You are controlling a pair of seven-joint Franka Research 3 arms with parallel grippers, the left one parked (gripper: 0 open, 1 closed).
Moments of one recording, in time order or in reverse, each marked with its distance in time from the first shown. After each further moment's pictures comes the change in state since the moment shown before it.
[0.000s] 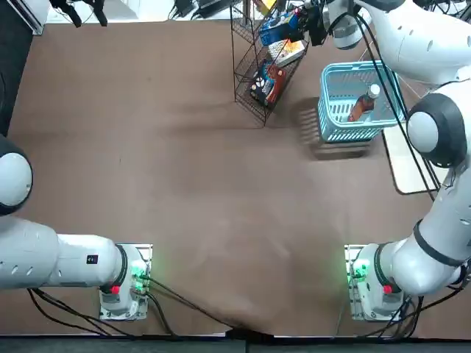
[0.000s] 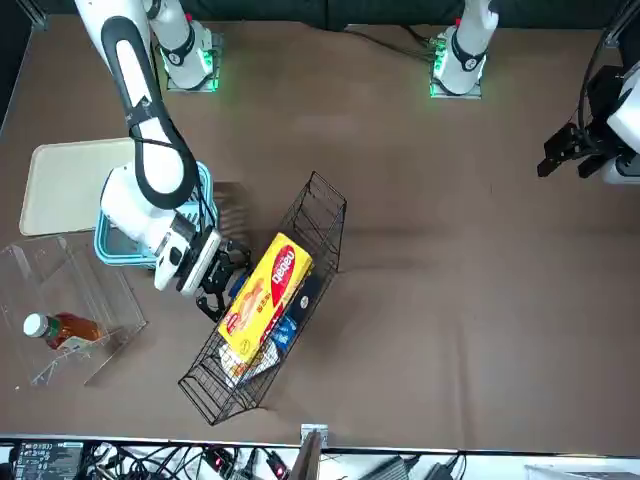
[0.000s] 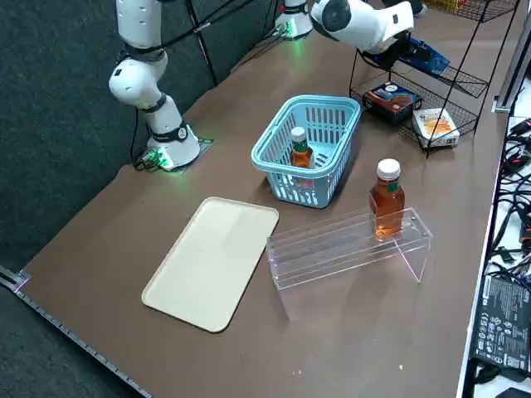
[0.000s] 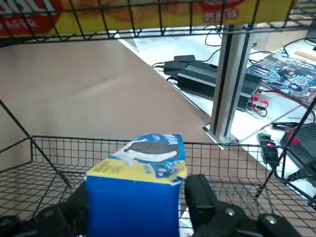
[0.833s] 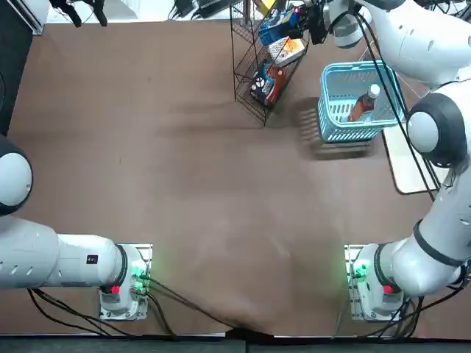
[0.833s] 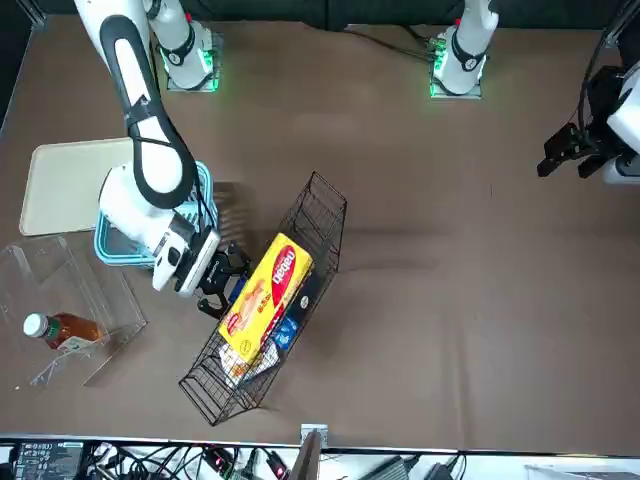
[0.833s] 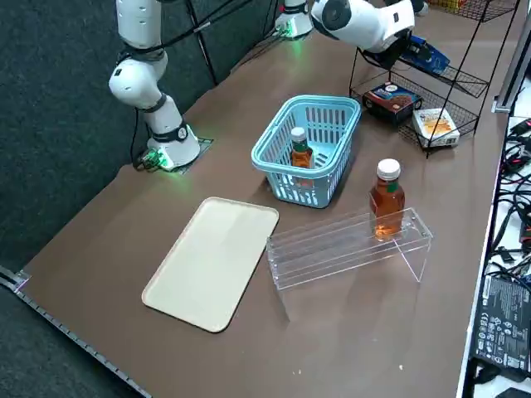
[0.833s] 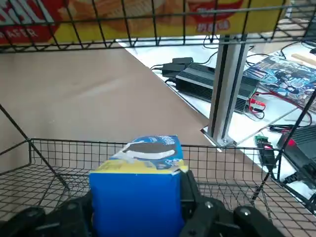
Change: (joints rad) arm 0.000 -0.001 -0.003 0.007 0.001 0.001 0.002
